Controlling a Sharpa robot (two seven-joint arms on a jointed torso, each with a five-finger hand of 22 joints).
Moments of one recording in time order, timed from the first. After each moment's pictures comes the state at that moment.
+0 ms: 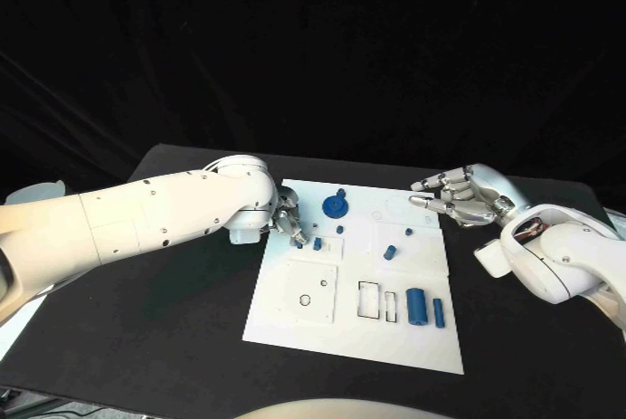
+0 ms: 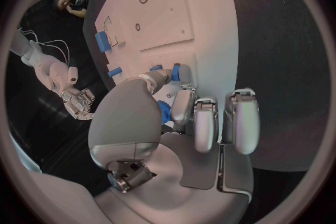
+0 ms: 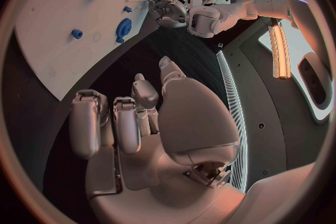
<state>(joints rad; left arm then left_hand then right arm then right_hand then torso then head) 1.28 -0.71 -0.04 1.40 -1.07 0.26 -0.66 1.17 -0.17 0.60 0.18 0.39 0.99 0.03 0.60 0.63 1.43 -0.04 1.25 1.22 1.47 -0.09 1.57 1.31 0.03 1.47 0.02 1.52 1.31 1.15 -0.93 0.02 1.60 -0.83 -0.40 0.10 1.31 -0.07 0.02 0.20 0.23 0.99 0.14 0.08 0.07 1.32 0.06 1.07 1.19 1.46 -0.02 1.52 1.31 0.05 1.45 0.08 1.41 1.26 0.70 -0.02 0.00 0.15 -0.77</state>
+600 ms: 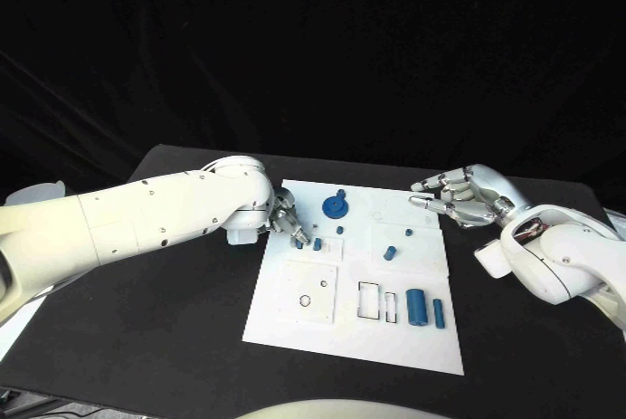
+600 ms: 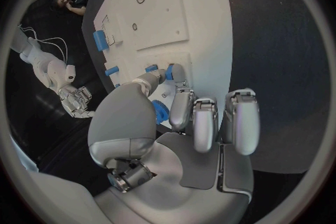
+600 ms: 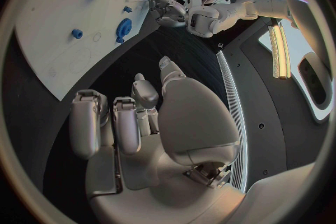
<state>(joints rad) 1.27 -0.71 -0.04 1.39 -1.06 0.26 -0.67 1.03 -0.18 0.43 0.13 0.38 1.04 0.01 0.58 0.61 1.45 -0.05 1.28 1.27 1.47 -0.10 1.57 1.31 0.03 1.47 0.01 1.52 1.31 1.15 -0.93 0.02 1.60 -0.83 -0.40 0.10 1.31 -0.07 0.02 0.20 0.23 0.99 0.14 0.08 0.07 1.32 0.06 1.07 1.19 1.46 -0.02 1.52 1.31 0.05 1.45 0.08 1.41 1.26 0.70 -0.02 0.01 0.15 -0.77</state>
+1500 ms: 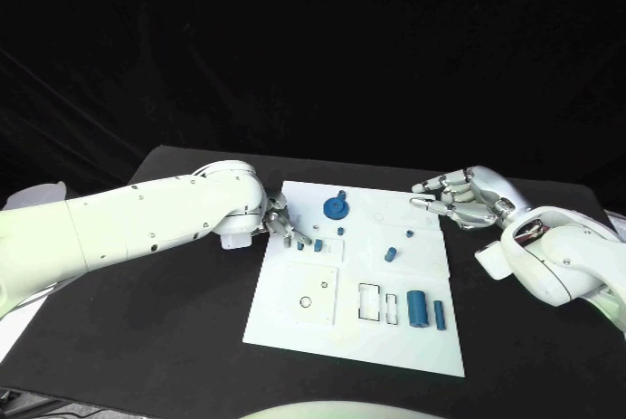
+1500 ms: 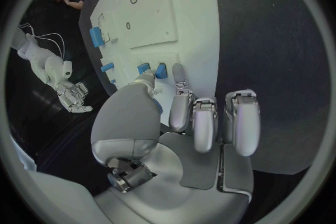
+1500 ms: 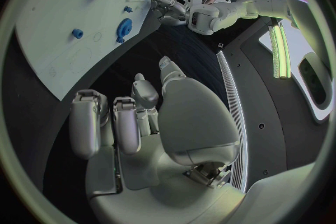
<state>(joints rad) 1.27 -0.75 -0.04 1.42 -1.06 0.21 -0.68 1.08 -0.13 0.11 0.27 0.22 1.07 0.00 0.56 0.60 1.46 -0.06 1.31 1.31 1.47 -0.10 1.57 1.31 0.02 1.47 0.01 1.54 1.31 1.15 -0.93 0.02 1.60 -0.83 -0.40 0.10 1.31 -0.07 0.02 0.20 0.23 0.99 0.14 0.08 0.07 1.32 0.06 1.07 1.19 1.46 -0.02 1.52 1.31 0.05 1.45 0.08 1.41 1.26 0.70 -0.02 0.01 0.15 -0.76</state>
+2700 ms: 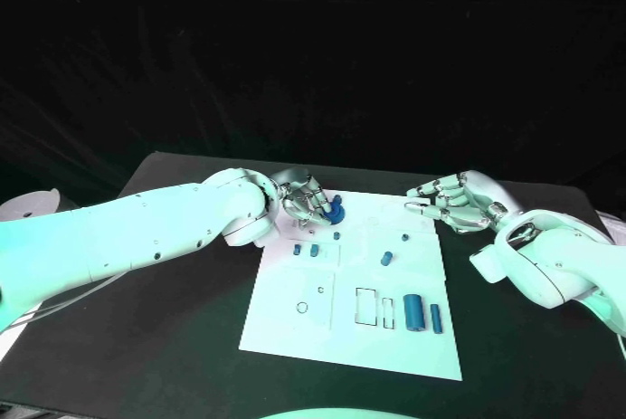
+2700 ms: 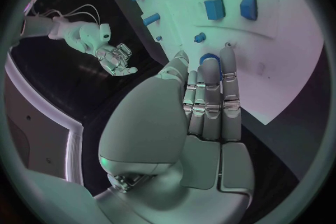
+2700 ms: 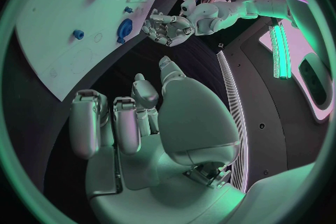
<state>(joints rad) 1.25 -0.71 -0.05 1.41 -1.03 -0.19 -0.20 1.51 -0.15 0.15 0.22 0.06 0.90 0.14 0.28 0.29 1.00 0.08 0.35 0.38 1.19 0.01 0.79 0.74 0.17 1.17 0.11 0.48 0.72 1.15 -0.92 0.02 1.59 -0.83 -0.40 0.10 1.31 -0.07 0.02 0.20 0.23 0.99 0.14 0.08 0.07 1.32 0.06 1.07 1.19 1.46 -0.02 1.52 1.31 0.05 1.45 0.08 1.41 1.26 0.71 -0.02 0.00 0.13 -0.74</state>
